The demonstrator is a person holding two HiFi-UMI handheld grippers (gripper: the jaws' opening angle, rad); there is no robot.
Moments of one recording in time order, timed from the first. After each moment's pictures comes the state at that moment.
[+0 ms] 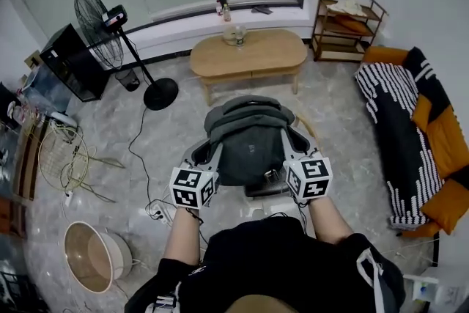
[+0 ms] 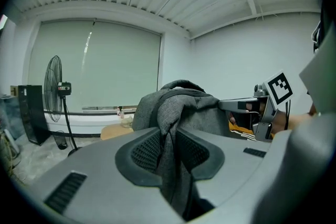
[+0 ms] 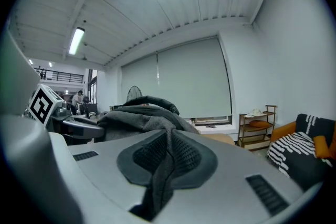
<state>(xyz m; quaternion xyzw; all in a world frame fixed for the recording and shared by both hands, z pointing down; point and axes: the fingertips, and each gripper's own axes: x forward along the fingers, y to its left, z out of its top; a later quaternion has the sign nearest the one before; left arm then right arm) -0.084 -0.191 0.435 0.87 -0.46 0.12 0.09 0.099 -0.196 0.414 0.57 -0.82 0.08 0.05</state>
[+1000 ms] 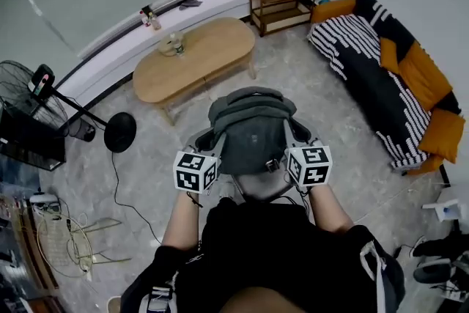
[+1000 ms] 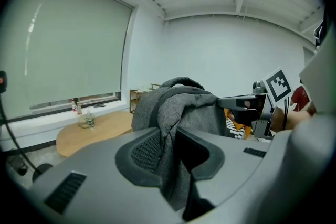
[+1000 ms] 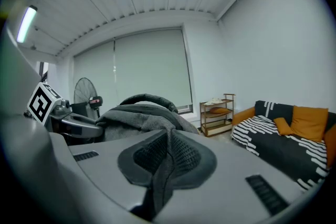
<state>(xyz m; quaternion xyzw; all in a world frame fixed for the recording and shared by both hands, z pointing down) 0.001 -0.481 0.506 0.94 -0.24 0.20 0.11 0.171 -0.409 0.487 0.73 -0.66 0.16 0.06</state>
